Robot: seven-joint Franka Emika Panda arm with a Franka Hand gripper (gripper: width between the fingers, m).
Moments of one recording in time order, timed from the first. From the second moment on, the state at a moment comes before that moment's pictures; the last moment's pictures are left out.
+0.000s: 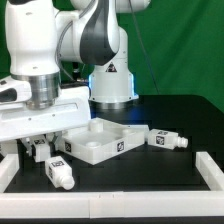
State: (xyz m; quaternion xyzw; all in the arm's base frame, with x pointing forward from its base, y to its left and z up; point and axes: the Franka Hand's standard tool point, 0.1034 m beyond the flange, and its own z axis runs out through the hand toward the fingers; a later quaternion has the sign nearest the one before) arm 0.482 -0.164 0.017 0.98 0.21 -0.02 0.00
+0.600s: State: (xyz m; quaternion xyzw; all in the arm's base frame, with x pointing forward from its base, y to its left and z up) arm 0.484 -0.164 0.017 0.98 0.21 -0.02 0.00
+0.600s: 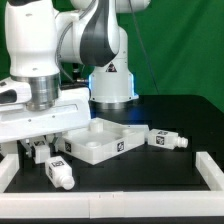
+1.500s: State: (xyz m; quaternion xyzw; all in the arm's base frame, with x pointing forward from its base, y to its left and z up) arm 0.464 -0.122 0.046 0.96 0.27 0.00 0.01
